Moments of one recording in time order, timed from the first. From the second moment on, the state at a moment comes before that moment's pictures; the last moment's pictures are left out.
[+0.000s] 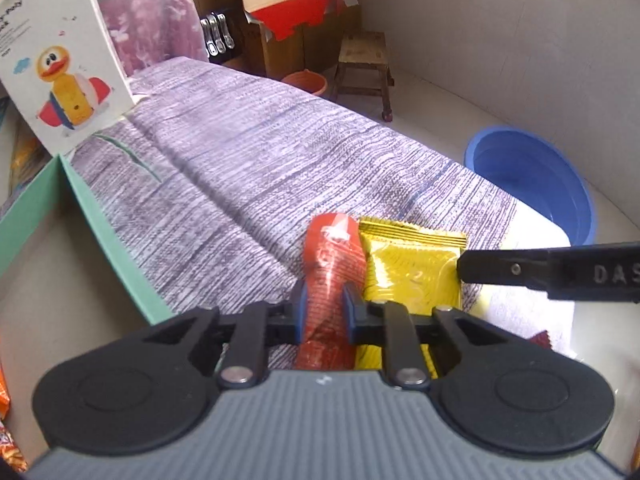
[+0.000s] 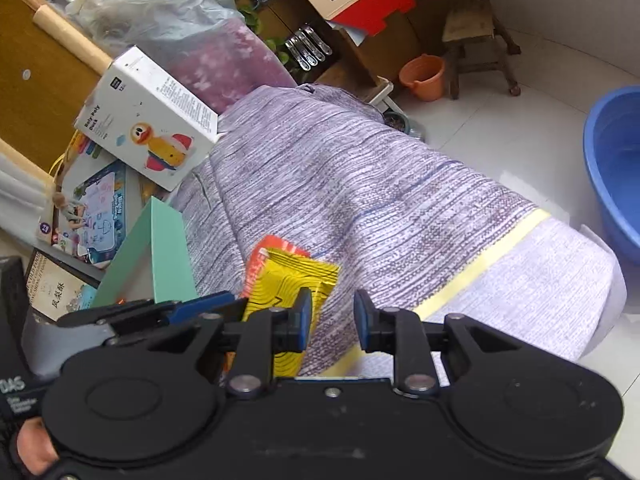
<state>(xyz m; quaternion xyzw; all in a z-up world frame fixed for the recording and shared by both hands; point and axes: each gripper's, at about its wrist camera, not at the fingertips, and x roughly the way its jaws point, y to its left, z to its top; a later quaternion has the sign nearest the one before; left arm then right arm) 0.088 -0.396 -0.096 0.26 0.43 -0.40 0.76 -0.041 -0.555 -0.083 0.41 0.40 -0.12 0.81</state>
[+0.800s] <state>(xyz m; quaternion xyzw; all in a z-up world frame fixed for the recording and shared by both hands) 0.065 -0.272 -0.083 0.18 0.49 -0.33 0.79 0.004 -0.459 -0.064 0.30 0.47 -0.09 0.83</state>
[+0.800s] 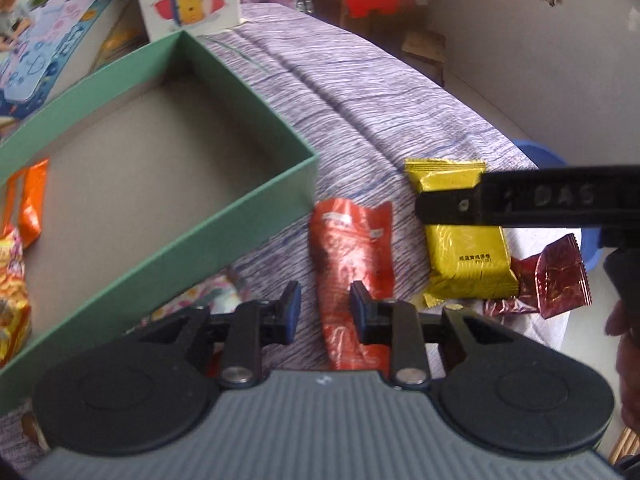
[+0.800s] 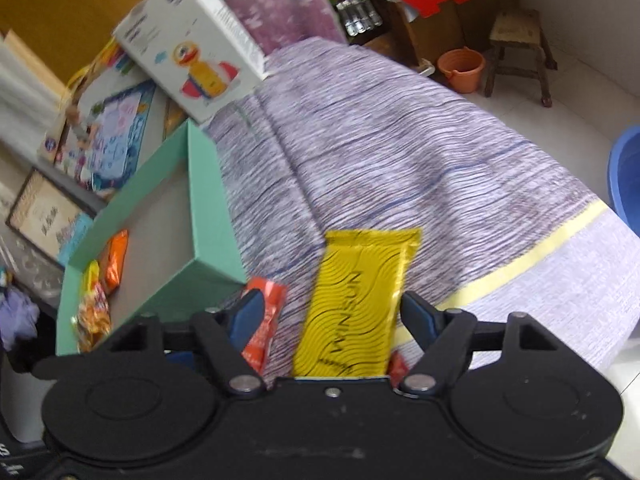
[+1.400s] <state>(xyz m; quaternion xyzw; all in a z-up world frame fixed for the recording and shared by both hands) 0.057 -0.296 -0.076 0.18 0.49 -0.36 0.77 0.005 -0.473 -0.075 0.32 0.45 -0.10 0.82</state>
